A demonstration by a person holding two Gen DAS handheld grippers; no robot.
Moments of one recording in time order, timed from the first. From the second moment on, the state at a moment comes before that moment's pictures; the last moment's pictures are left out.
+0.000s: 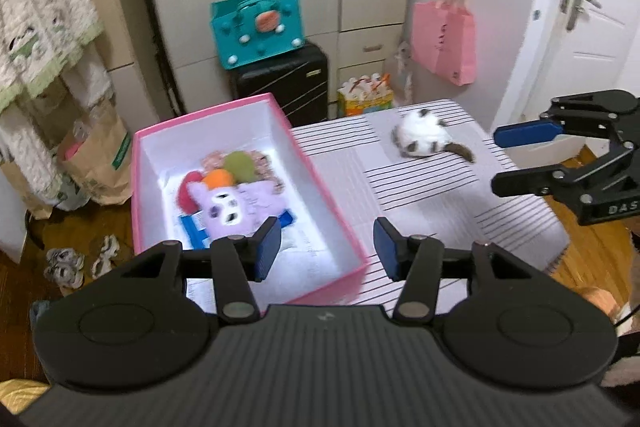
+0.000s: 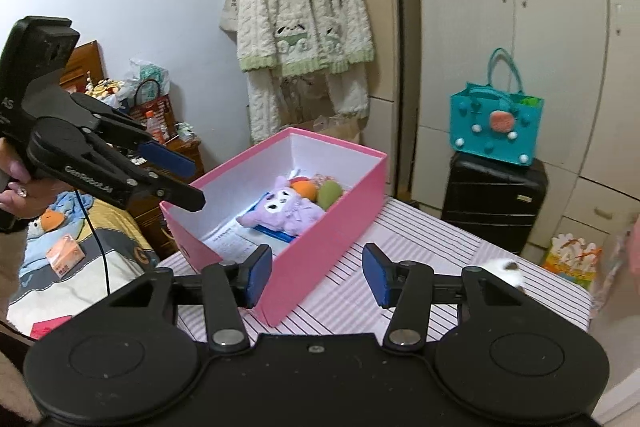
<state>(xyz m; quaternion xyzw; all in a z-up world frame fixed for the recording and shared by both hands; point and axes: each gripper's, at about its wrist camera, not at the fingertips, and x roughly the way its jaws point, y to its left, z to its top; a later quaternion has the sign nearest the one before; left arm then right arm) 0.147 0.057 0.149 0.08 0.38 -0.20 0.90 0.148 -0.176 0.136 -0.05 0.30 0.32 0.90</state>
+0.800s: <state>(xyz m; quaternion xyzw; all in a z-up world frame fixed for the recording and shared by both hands) 0.182 -0.103 0.104 0.06 0.34 -0.29 0.89 0.150 -0.282 0.073 -0.04 0.27 0.25 0.93</state>
